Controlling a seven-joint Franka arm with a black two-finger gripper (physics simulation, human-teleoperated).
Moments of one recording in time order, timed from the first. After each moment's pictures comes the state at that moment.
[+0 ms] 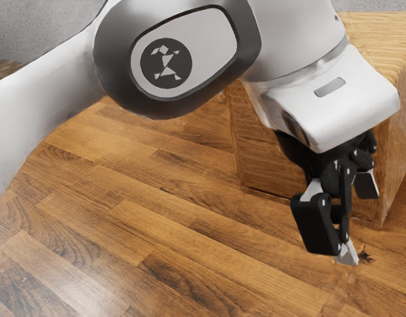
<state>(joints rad) -0.35 0.10 -0.41 -1.20 -0.06 1.53 0.71</state>
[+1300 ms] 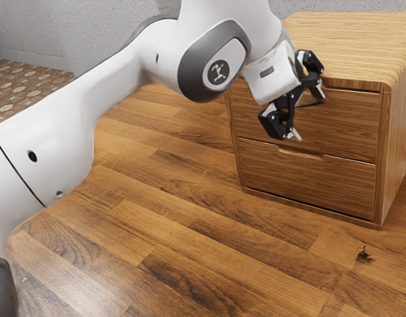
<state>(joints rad) -0.06 0.45 -0.28 -1.02 0.12 1.95 1.39</state>
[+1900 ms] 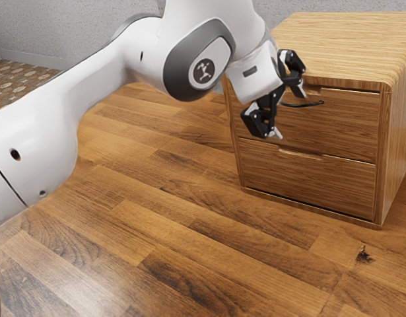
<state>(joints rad) -0.11 0.36 -0.15 -1.11 0.09 1.96 1.42</state>
